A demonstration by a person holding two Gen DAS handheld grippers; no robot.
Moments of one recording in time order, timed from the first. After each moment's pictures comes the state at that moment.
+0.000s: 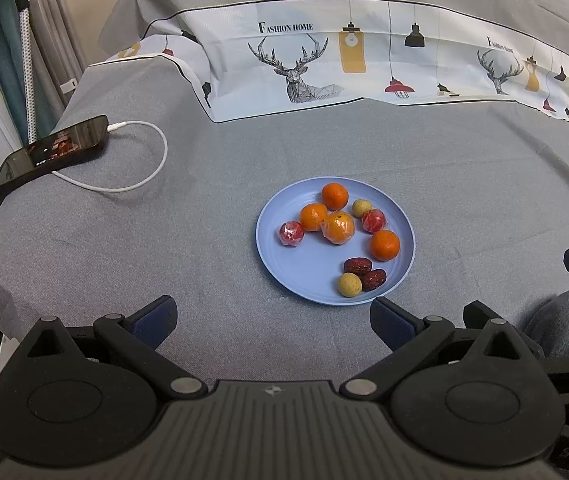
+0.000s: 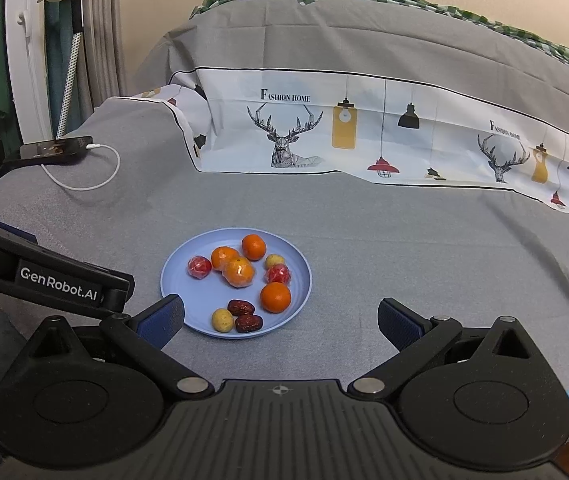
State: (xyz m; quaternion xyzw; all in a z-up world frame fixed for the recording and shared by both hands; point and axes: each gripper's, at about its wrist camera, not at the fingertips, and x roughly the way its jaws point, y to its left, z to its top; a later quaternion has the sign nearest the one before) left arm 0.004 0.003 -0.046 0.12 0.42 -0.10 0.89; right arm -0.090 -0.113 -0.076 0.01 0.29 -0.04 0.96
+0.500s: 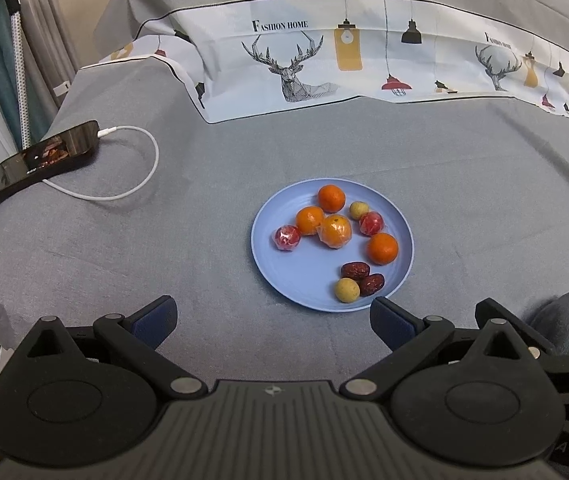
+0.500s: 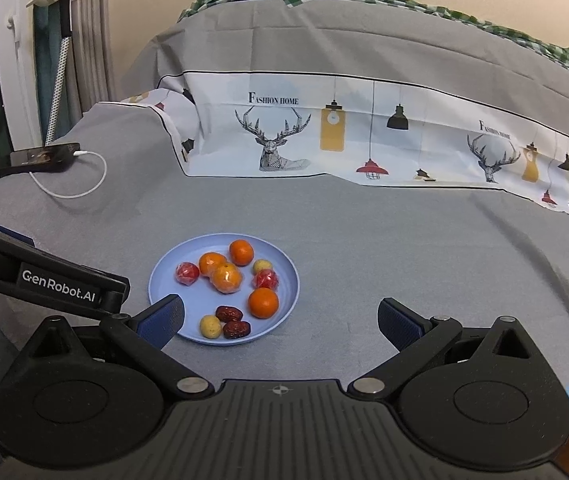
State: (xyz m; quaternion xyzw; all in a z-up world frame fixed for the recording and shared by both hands) left arm 0.013 -0.004 -0.047 0.12 0.43 -0.10 0.89; right arm -0.087 -0.120 -0.074 0.02 0.29 -0.06 0.96
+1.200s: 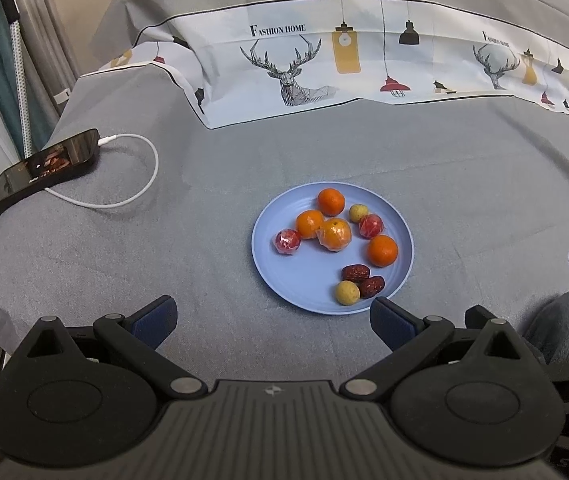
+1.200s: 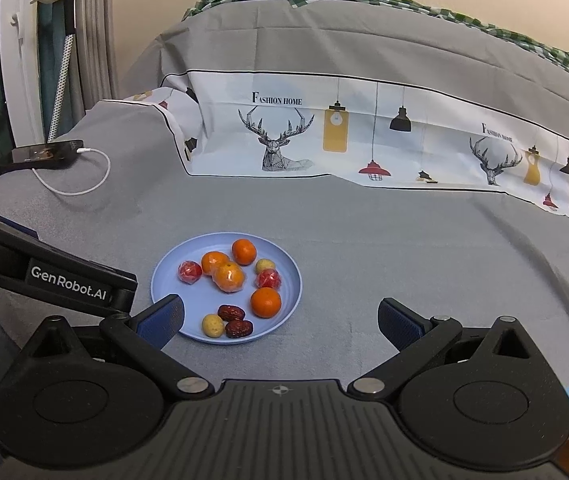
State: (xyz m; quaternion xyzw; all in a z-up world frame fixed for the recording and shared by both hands) left arm 0.010 -0.009 -0.043 0.13 0.42 -0.10 0.89; right arm -0.087 -0.118 -0.075 0.01 0.29 -0.05 0.96
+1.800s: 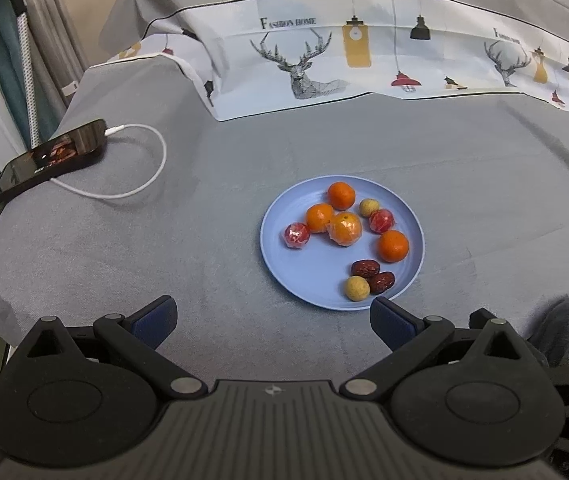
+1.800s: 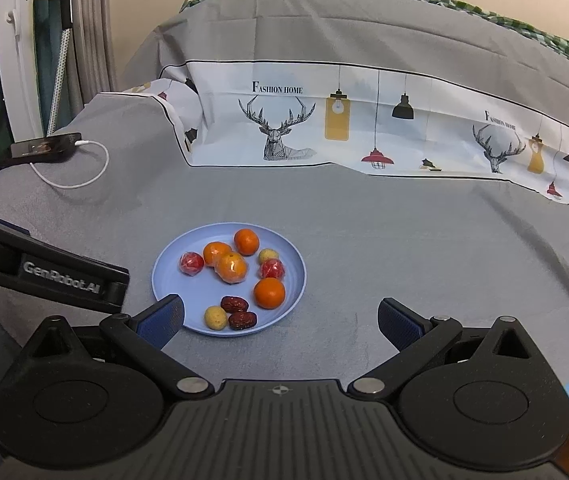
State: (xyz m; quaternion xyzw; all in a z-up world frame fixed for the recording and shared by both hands) left arm 0.013 -0.009 -0.049 0.13 0.43 -0.08 0.89; right arm -0.084 -0.120 -0.081 0.02 0.30 -0.05 0.95
